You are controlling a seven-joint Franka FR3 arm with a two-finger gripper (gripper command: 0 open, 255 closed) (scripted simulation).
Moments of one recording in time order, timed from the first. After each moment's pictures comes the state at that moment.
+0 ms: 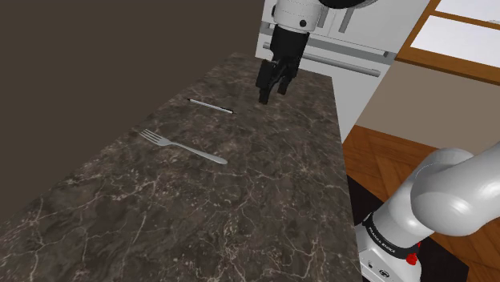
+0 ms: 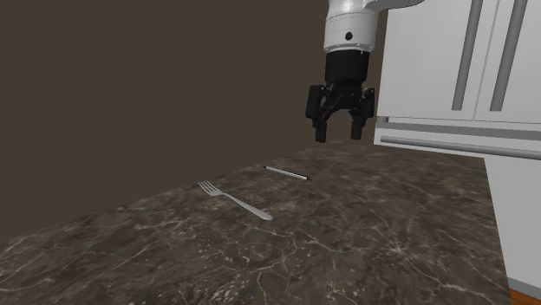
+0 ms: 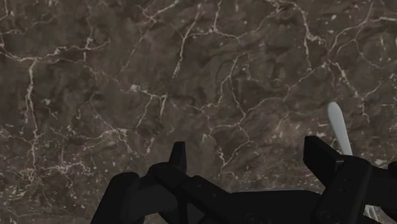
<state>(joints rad) 0.10 -0.42 0.27 -2.22 0.13 1.82 0.07</state>
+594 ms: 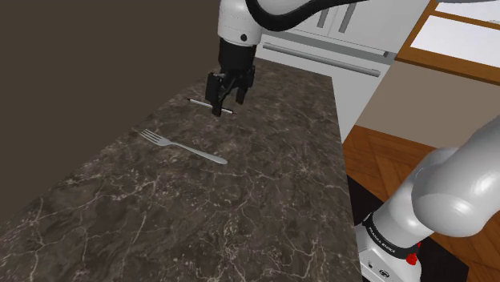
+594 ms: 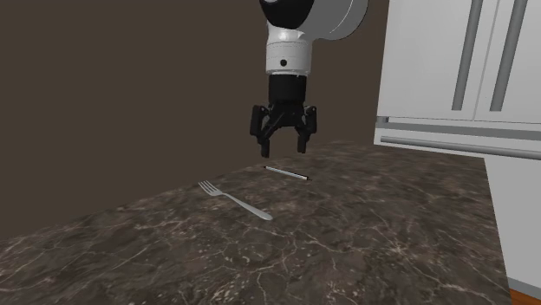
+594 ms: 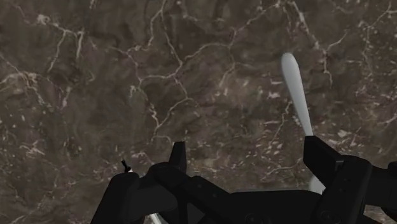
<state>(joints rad) 0.14 -0.14 0.40 -2.03 0.07 1.94 0.21</state>
